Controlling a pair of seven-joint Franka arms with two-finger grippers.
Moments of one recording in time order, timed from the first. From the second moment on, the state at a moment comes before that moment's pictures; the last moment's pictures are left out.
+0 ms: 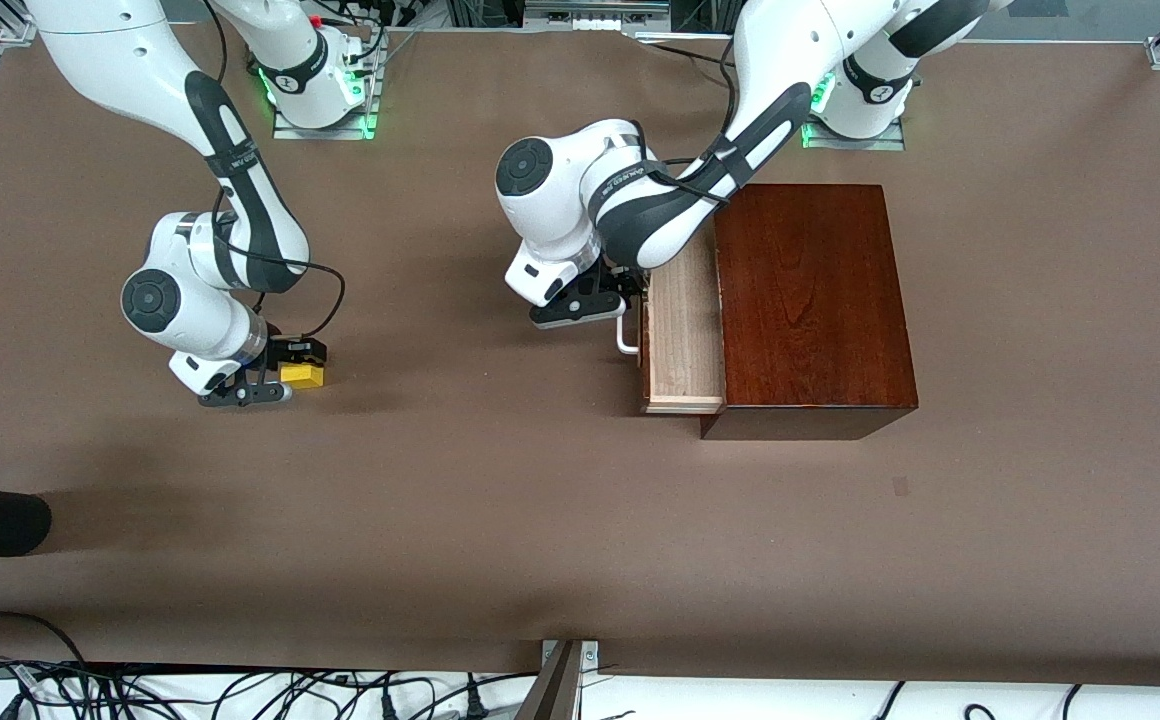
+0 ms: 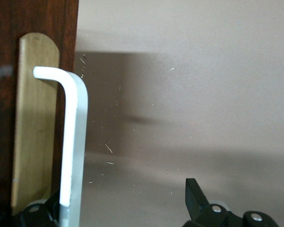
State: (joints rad) left arm -0.47 0.80 -0.55 -1.34 0.56 1.82 -1.23; right arm 0.23 0.46 -0.14 -2.10 0.13 2.45 -0.09
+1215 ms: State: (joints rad) left arm -0.35 0.63 -0.56 -1.15 0.56 1.42 -0.74; right arm 0.23 0.46 -0.12 -2.07 0.16 2.48 -0.15
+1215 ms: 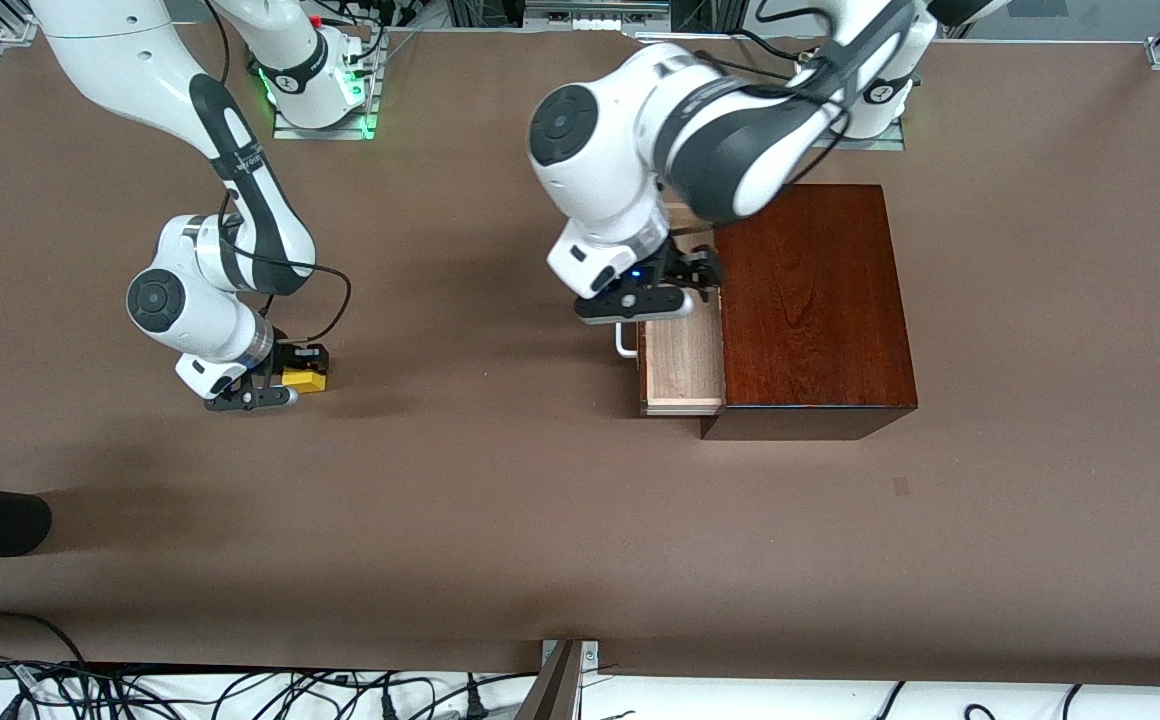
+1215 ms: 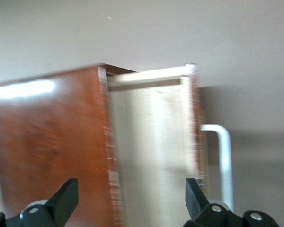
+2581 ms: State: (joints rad) left arm 0.39 0.20 -0.55 -1.45 0.05 1.41 0.01; right arm 0.60 0.41 0.25 -1.52 -0.07 1.97 -0.21
